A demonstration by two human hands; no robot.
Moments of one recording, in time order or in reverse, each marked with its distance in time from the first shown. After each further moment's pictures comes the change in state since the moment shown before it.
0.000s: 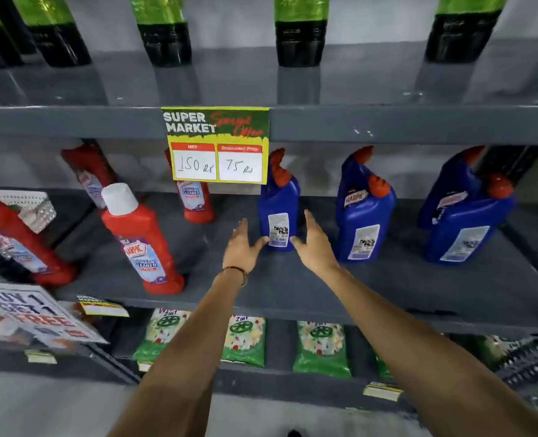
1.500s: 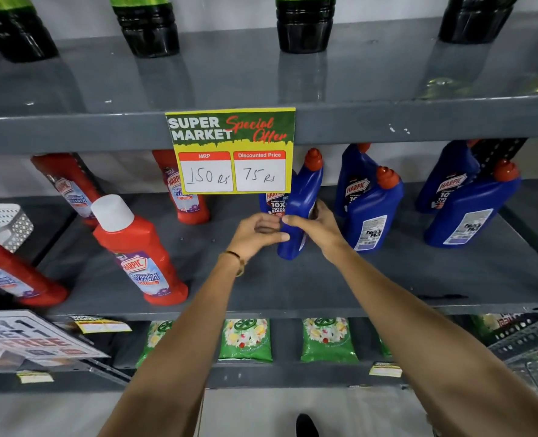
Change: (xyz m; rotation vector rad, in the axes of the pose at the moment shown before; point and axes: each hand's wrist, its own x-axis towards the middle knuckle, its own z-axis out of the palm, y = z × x) left_hand 0.022 0.016 -0.019 -0.527 -0.349 0.092; right_hand 0.022 -0.017 -0.005 0.665 0.058 0.143
